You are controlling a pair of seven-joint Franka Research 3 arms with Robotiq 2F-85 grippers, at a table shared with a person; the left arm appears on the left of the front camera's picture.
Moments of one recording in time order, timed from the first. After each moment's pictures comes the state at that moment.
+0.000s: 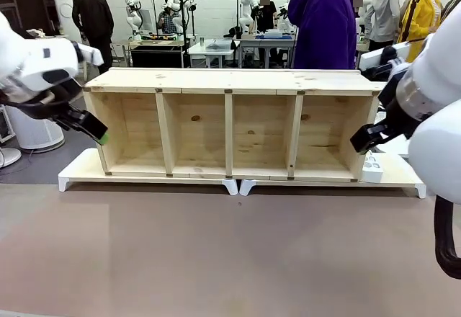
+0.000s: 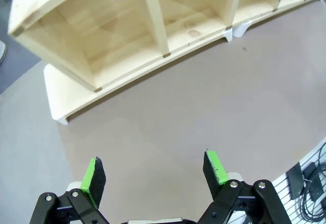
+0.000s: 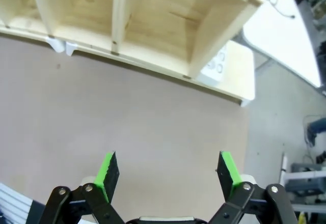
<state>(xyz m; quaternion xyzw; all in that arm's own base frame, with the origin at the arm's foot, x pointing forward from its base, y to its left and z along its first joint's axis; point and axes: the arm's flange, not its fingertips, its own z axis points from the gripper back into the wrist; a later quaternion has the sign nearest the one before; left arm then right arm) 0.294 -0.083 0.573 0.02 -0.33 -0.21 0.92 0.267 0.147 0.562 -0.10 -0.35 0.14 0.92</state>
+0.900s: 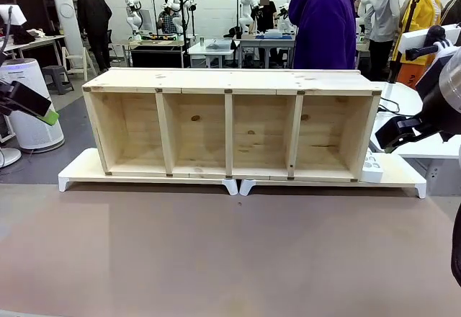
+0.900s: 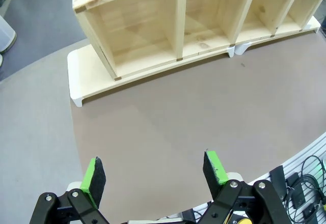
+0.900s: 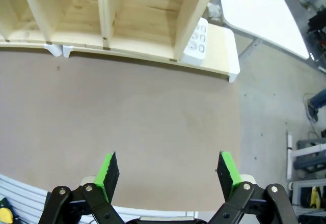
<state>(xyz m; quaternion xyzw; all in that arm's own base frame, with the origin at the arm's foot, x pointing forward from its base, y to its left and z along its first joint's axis) 0.225 -0.033 0.622 -0.01 -0.37 -0.14 0.92 0.212 0.135 0.588 -0.09 -0.36 0.08 0.93</state>
